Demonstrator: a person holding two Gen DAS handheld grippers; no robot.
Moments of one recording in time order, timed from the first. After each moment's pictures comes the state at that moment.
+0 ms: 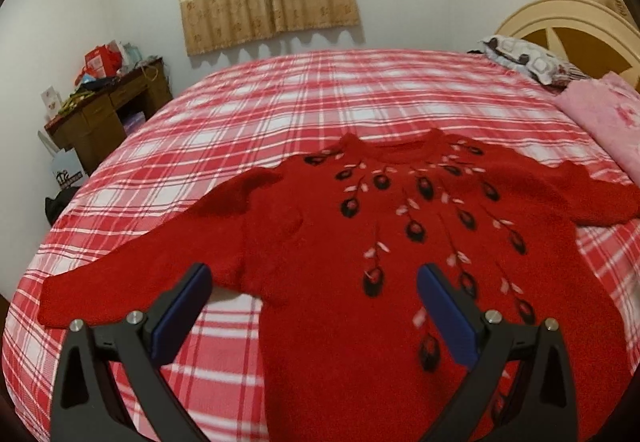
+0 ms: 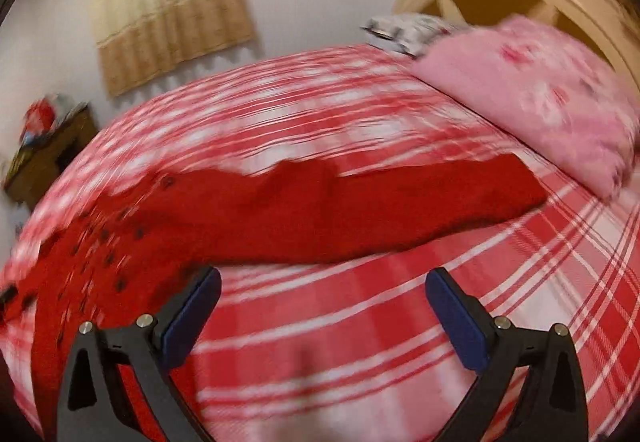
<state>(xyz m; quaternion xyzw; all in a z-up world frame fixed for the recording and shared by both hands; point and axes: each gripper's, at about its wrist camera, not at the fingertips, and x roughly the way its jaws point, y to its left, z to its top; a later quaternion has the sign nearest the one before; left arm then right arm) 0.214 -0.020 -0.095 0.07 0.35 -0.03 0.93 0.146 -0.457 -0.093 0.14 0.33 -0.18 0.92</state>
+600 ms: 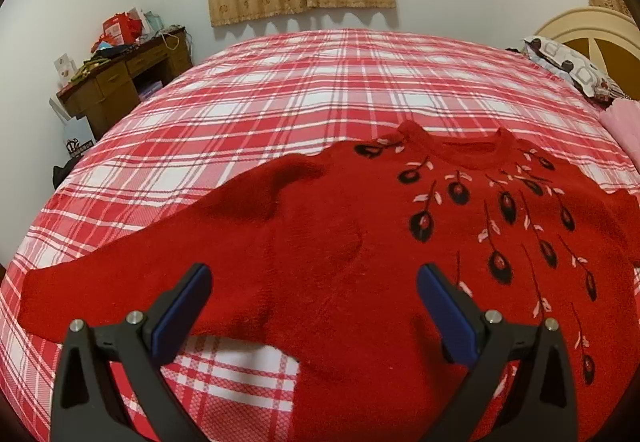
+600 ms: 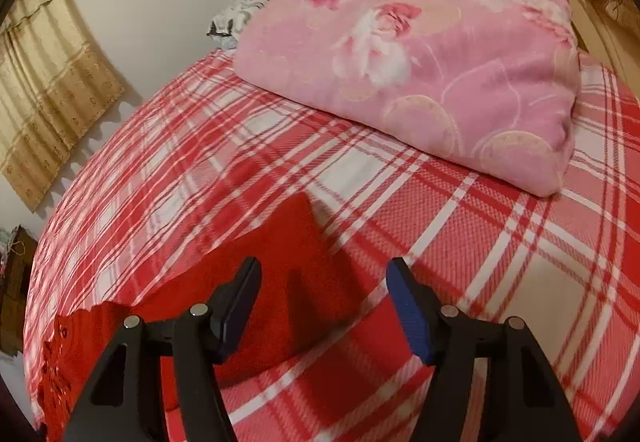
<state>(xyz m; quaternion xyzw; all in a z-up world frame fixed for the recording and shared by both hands) 0.280 0.009 -0.122 0.04 0.38 0.01 0.92 0.147 -0.686 -0.115 0.30 0.34 -0.31 0.83</state>
